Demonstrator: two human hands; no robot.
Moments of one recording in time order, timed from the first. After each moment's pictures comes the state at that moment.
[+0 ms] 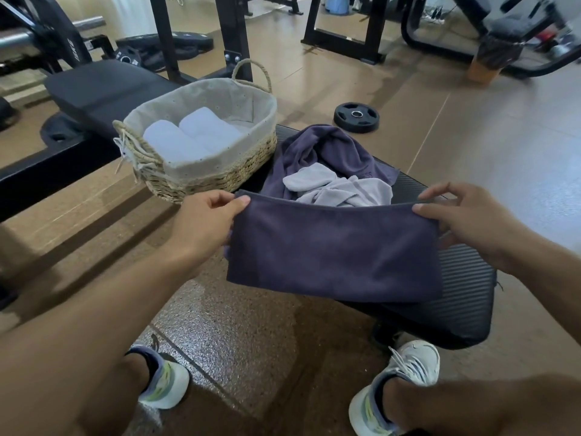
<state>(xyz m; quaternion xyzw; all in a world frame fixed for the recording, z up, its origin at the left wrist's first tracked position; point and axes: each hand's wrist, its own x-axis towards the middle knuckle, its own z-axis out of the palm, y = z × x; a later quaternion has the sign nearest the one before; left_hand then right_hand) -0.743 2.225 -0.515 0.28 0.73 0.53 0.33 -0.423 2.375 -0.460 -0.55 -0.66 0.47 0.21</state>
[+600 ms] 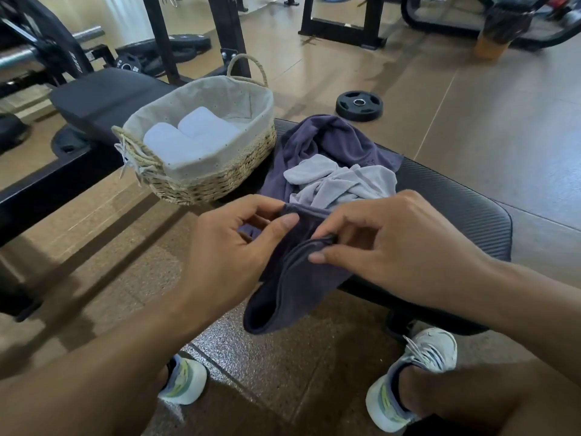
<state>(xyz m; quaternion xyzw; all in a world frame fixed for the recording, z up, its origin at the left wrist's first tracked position) -0.678 2.178 -0.473 0.53 0.65 0.51 0.17 -0.486 2.271 -0.423 -0.27 -0.90 0.30 0.17</state>
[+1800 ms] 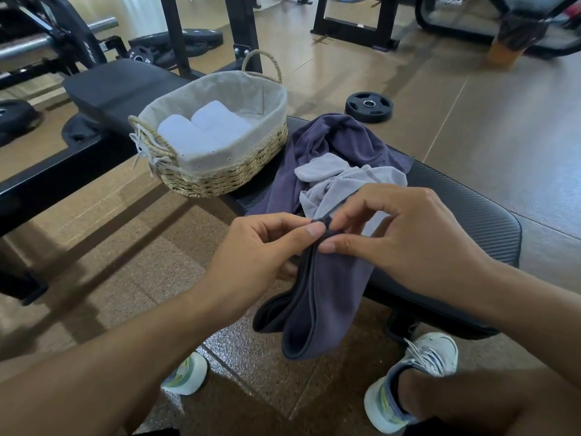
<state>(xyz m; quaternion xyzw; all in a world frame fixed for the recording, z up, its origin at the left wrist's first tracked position) -0.663 2.171 -0.470 0.38 0.56 0.56 0.47 -0.491 2.273 -0.430 -0.28 -0.86 0.35 0.23</state>
